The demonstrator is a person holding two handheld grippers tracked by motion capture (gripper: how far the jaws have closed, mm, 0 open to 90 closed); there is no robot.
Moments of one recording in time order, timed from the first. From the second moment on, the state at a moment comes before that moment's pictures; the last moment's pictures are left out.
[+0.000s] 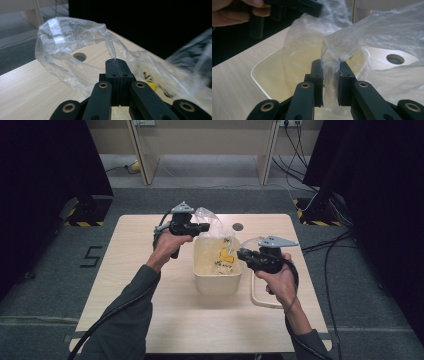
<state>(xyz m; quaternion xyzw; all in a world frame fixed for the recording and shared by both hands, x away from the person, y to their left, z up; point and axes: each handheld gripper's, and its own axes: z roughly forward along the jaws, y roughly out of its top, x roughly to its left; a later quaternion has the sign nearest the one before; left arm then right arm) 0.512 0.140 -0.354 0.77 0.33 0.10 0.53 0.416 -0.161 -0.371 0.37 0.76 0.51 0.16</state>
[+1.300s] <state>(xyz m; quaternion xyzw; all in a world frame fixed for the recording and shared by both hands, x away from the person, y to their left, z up) 0.410 0.218 -0.434 0.79 0.28 0.04 0.54 0.376 -0.212 -0.429 0.36 0.77 0.51 0.13</state>
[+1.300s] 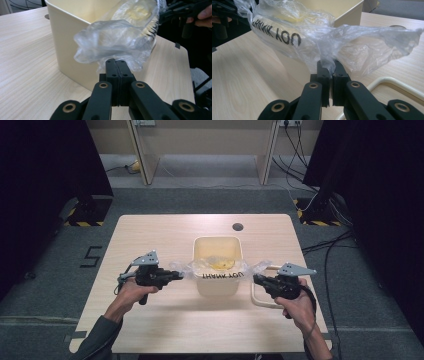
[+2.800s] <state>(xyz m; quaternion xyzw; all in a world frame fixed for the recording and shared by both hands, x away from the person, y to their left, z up) 0.402 0.204 -0.373 0.77 0.32 0.05 0.56 0.412 -0.214 -0.341 0.42 0.73 0.51 0.18</state>
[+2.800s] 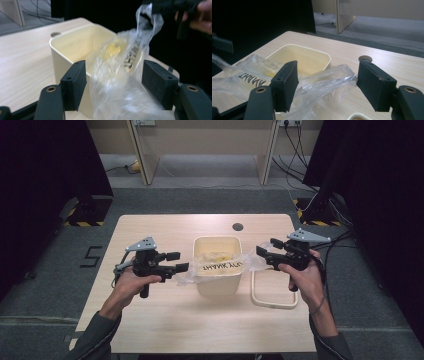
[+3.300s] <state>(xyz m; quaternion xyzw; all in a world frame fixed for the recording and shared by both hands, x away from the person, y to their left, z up) 0.403 0.199 -0.377 0.77 0.32 0.06 0.54 0.411 -0.205 -0.309 0.38 0.75 0.51 0.20</state>
